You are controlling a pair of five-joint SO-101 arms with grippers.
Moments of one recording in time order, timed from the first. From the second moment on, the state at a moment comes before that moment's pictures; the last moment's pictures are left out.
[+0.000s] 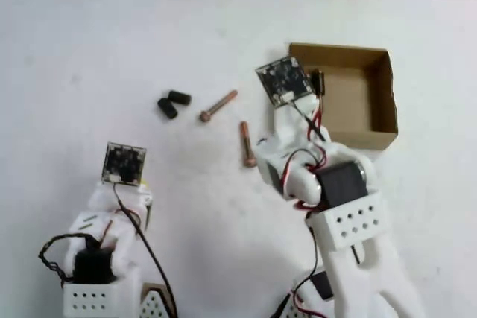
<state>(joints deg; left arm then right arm) -7.0 -104.0 94.2 63.0 -8.2 -23.2 -44.8 33.4 72.3 7.3</state>
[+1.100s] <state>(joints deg) -18.2 -104.4 85.4 73.5 -8.2 -24.2 -39.4 25.0 57.2 15.0</state>
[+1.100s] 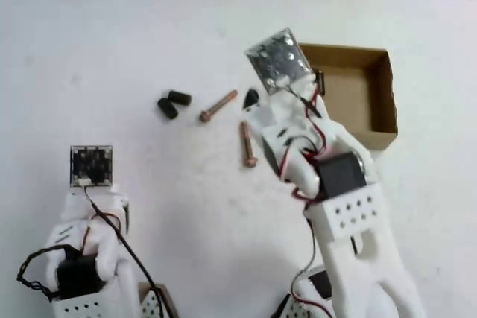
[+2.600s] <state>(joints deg) -23.3 -104.1 86.9 72.4 -8.2 -36.5 41.5 -42.5 72.8 15.0</state>
